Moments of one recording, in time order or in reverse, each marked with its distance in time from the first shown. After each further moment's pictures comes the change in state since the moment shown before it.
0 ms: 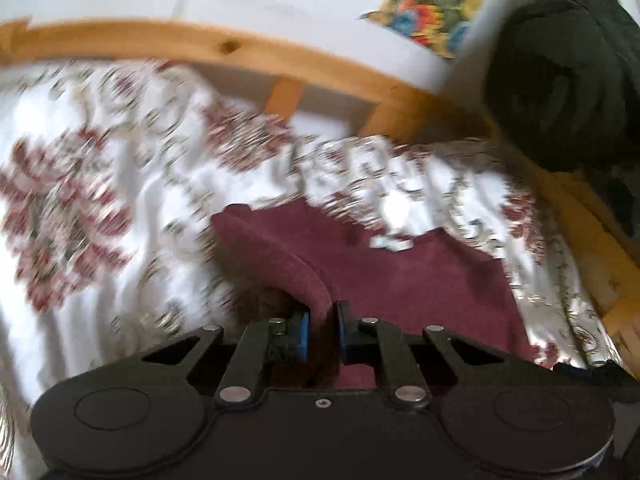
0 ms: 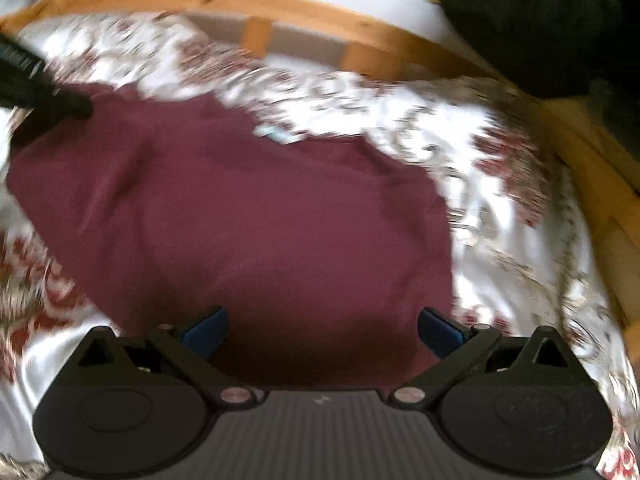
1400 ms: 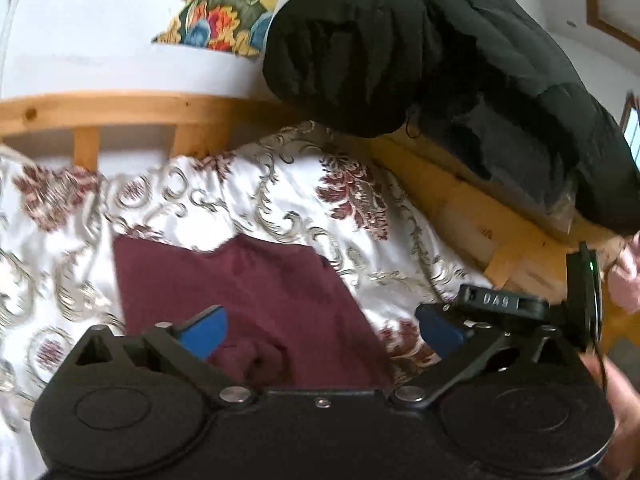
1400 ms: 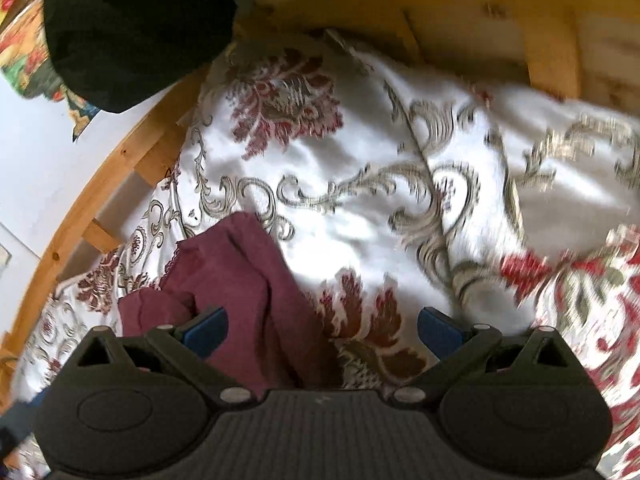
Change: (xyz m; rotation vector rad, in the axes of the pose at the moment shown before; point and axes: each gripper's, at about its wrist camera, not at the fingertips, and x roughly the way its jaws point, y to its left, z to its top) left arm -0.012 -0.142 -0.026 0.261 -0.041 -0.287; right arm 0.021 -0.183 -0.045 0.940 0.048 0.199
